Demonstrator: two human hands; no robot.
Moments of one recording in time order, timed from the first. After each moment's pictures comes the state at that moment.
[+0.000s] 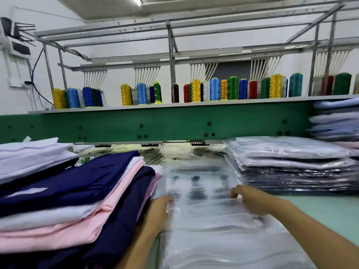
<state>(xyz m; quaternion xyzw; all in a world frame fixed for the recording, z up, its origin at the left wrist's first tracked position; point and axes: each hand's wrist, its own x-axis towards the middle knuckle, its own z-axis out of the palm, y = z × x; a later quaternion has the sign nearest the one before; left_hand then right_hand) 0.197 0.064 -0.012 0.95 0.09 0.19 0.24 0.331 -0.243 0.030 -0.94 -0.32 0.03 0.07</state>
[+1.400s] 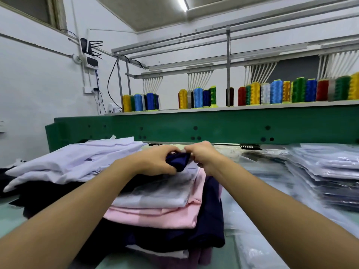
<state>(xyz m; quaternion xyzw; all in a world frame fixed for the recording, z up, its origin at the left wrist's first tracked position) 0.042 0.205 0.197 0.99 0.04 0.13 0.10 0.159 0.078 0.178 -0.71 -0.25 0.12 0.65</state>
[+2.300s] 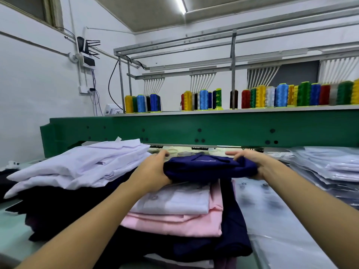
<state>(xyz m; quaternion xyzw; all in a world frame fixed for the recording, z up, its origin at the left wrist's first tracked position) 0.031 0.257 0.153 0.95 0.12 0.26 0.13 0.230 0.020 0.166 -0.67 -0.15 0.24 0.68</state>
